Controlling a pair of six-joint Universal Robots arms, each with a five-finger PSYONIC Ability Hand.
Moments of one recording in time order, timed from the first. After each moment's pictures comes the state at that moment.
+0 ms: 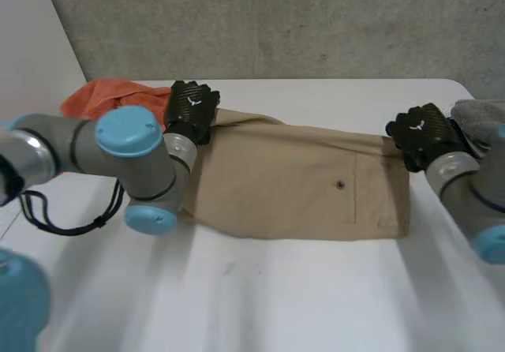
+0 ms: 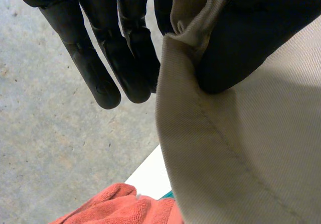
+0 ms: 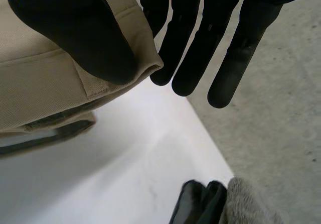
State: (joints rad) left arm 4.19 -2.43 -1.03 3.53 -1.65 3.62; right arm 1.76 -1.05 1.51 -0.33 1.39 2.43; left_hand 1.18 1.20 1.20 1.20 0.99; right_hand 1.11 1.18 1.19 1.20 1.02
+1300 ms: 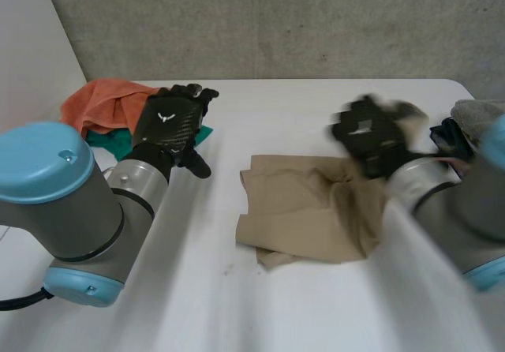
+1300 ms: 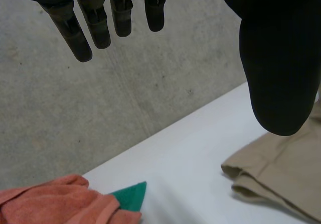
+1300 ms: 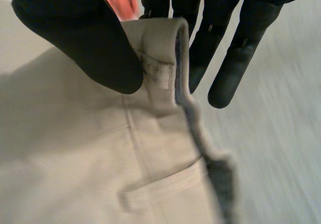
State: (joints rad) left arm 4.17 -1.89 -1.61 3.52 -1.62 3.27; right arm 1.96 -1.22 1.64 -0.36 1.22 2.25; left_hand 0.20 0.21 0.22 0.21 0.05; right_hand 1.09 1.18 1.19 1.20 1.00
